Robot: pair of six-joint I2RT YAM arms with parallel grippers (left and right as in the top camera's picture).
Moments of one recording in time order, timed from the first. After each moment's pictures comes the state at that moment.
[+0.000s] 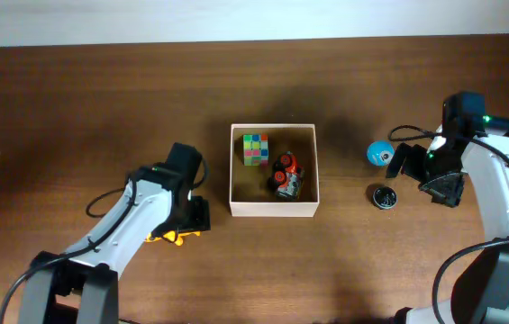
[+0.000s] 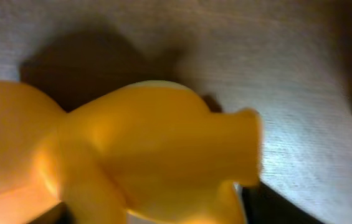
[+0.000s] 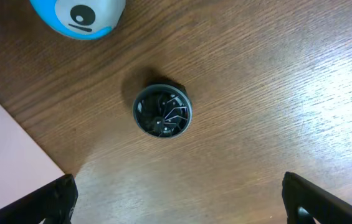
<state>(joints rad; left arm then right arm) -0.31 1.60 0.93 -0.88 -0.02 -0.40 -0.23 1.66 1.31 -1.18 -0.12 0.31</state>
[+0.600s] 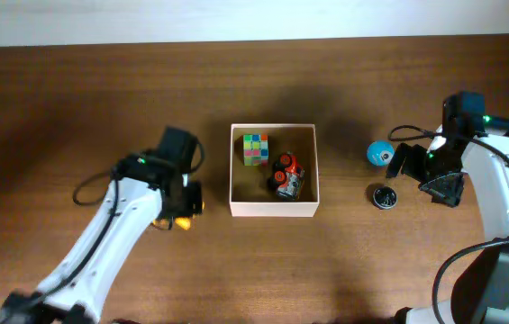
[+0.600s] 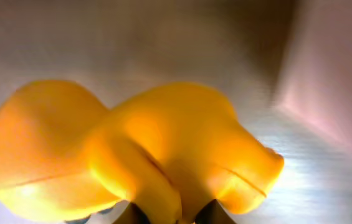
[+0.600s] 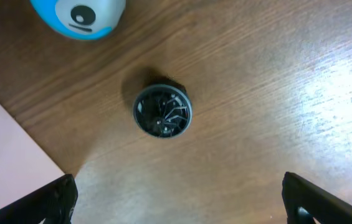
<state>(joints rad) -0.32 1.49 1.12 -1.07 -0.03 -0.36 -0.23 1.66 1.31 -1.18 -0.12 0.31</state>
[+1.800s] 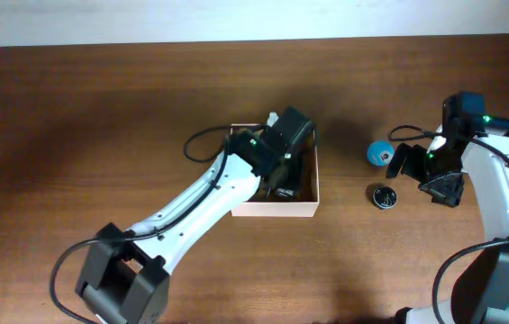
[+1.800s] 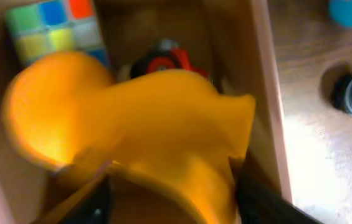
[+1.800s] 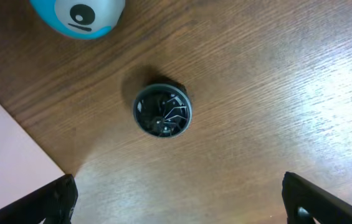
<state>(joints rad) -0.73 1.84 1.56 -0.90 -0.04 -0.49 -0.23 1.66 1.31 -1.18 -0.12 0.31</state>
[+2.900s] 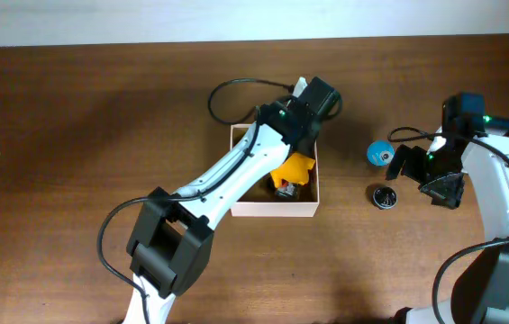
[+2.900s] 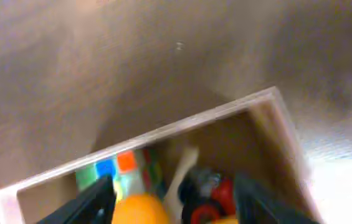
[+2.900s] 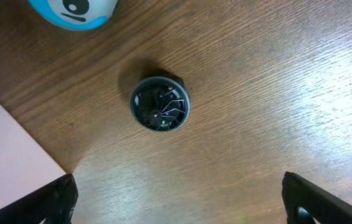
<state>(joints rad) -0.73 2.14 1.89 -0.87 -0.31 -0.24 -0.23 1.66 1.31 -1.20 -0.12 0.31</state>
